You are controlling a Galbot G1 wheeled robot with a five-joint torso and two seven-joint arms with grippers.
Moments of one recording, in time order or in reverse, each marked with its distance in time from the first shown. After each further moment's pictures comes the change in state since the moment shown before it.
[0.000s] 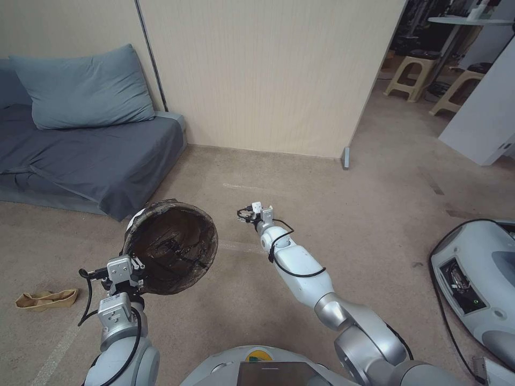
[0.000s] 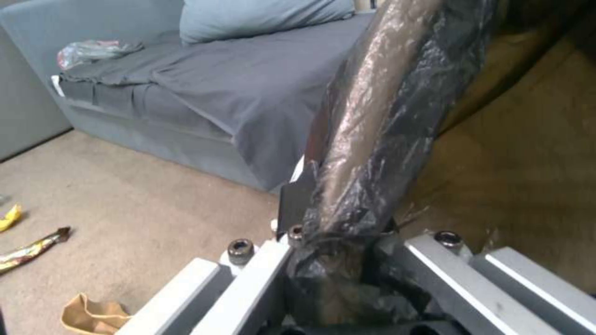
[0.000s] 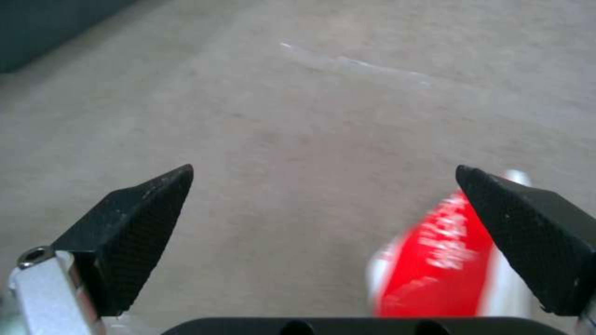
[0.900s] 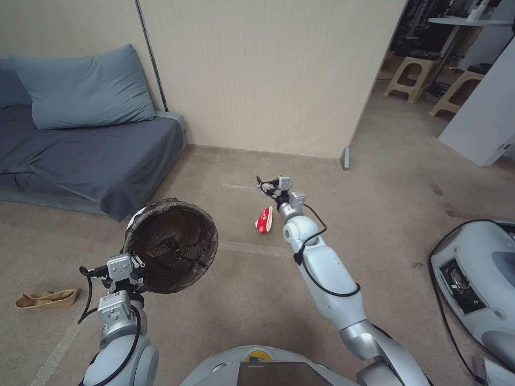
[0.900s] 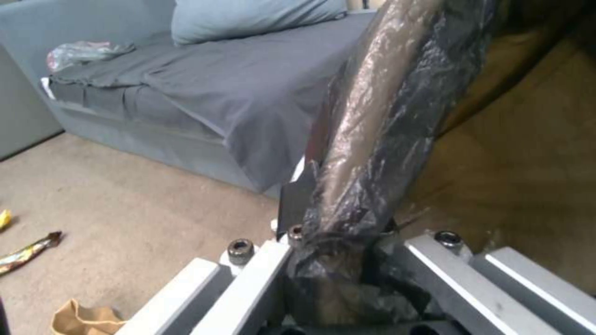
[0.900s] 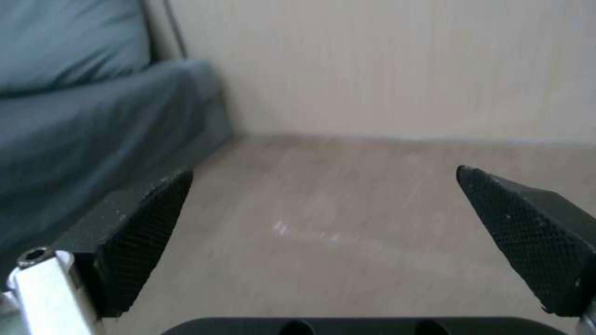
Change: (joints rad) left arm -0.007 0.017 0.001 0.001 -0.012 0.011 0.001; right arm -0.160 -0.075 0.133 0.498 0.035 0.011 0.016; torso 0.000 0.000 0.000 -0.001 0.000
